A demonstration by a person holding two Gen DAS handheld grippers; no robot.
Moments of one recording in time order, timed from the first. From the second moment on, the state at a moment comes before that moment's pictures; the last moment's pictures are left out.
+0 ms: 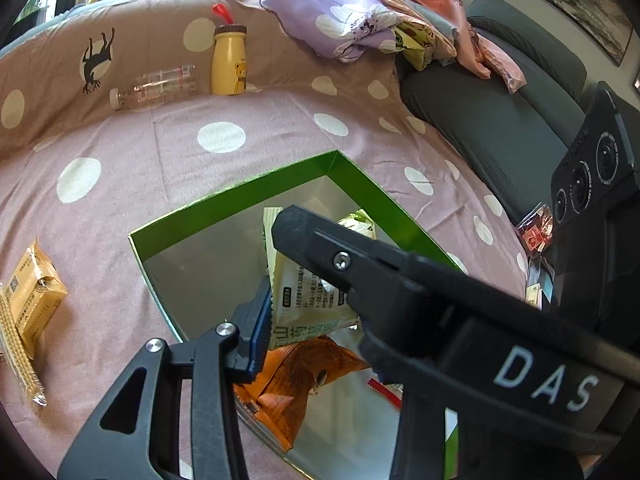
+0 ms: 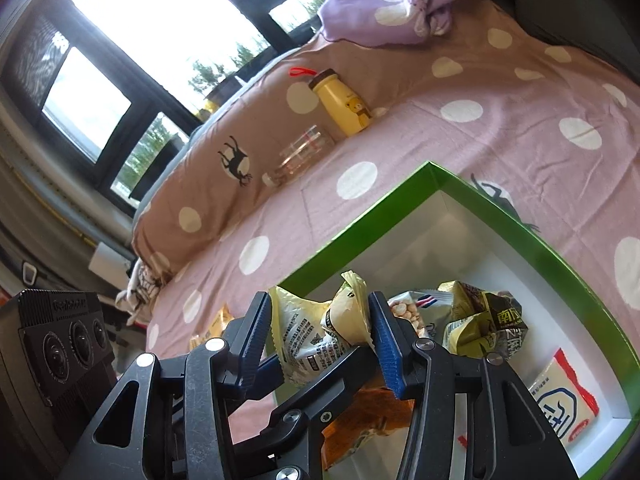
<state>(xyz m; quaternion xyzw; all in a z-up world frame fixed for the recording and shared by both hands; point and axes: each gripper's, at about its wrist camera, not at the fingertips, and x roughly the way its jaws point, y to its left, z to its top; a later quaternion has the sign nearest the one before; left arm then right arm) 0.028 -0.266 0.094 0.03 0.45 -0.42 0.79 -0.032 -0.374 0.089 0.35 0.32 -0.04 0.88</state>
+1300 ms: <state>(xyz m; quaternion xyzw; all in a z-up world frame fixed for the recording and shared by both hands) 0.035 -0.186 0.111 -0.02 0.43 -0.35 0.83 -0.036 -0.366 0.097 0.33 0.33 -0.08 0.88</state>
